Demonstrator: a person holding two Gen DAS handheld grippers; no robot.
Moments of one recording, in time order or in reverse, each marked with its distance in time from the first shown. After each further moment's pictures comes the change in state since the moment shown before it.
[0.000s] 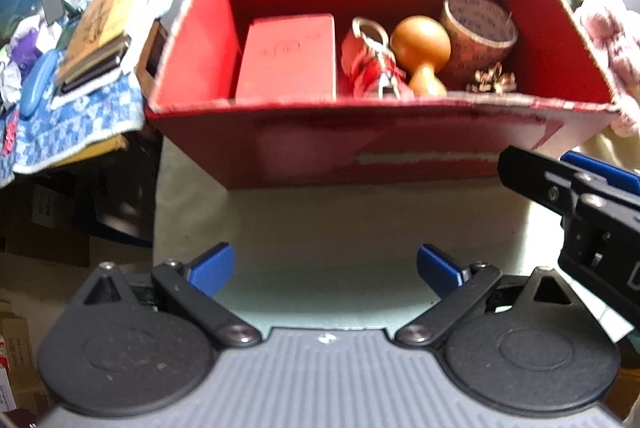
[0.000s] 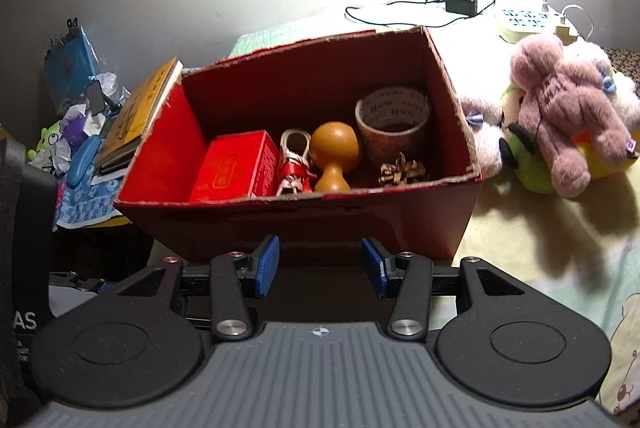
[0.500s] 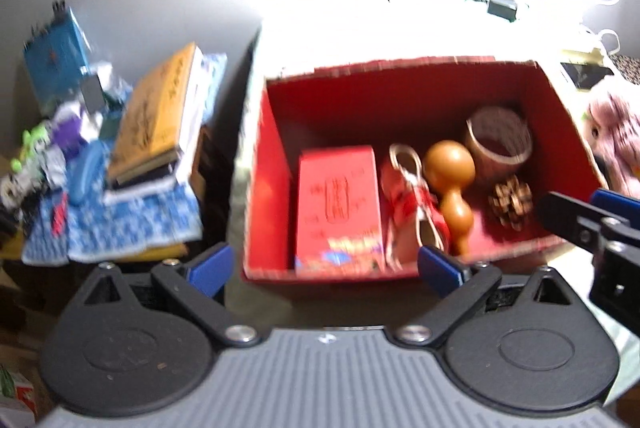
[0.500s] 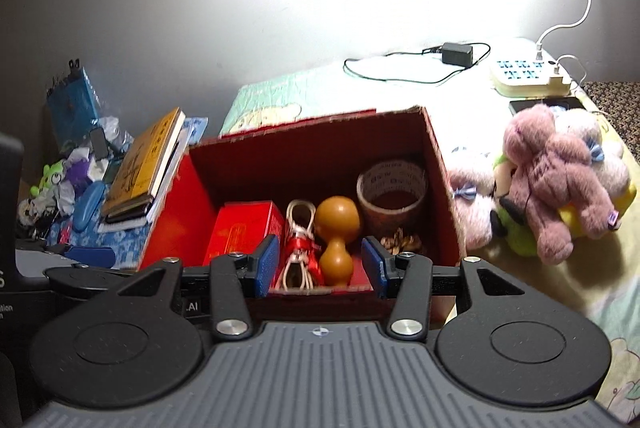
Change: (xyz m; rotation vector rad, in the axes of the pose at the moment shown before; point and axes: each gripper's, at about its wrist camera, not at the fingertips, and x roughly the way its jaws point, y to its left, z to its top) left arm -0.055 0.011 0.059 0.049 -0.209 0.112; right arm -0.020 0.004 0.049 0.012 -0.106 -0.011
